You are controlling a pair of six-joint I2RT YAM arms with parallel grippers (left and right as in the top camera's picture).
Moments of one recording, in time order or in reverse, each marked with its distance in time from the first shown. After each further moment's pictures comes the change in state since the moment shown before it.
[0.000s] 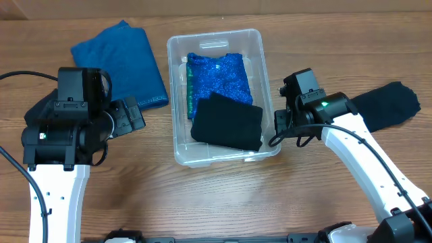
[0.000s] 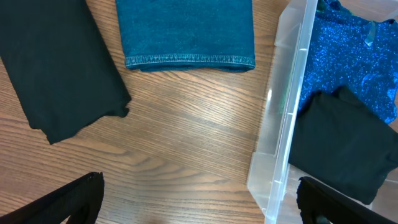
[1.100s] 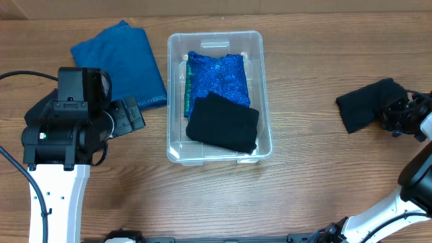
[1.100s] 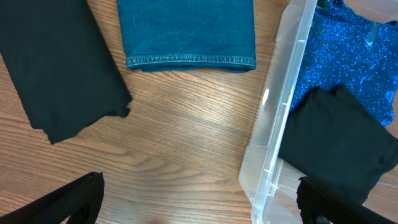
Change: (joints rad) left arm 0.000 0.001 0.000 0.000 -0.003 0.000; right arm -0.995 0.494 0.058 0.531 -0.448 0.193
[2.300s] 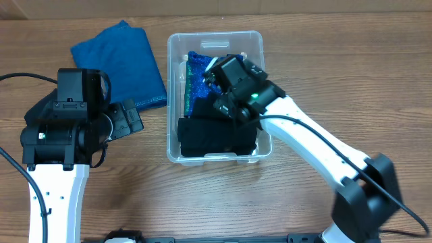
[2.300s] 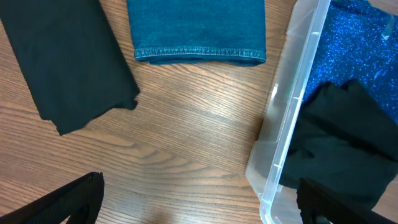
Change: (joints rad) left arm 0.009 0.000 0.000 -0.030 -0.014 0.000; right arm 1.320 -0.214 0.251 -0.237 0.885 -0.774
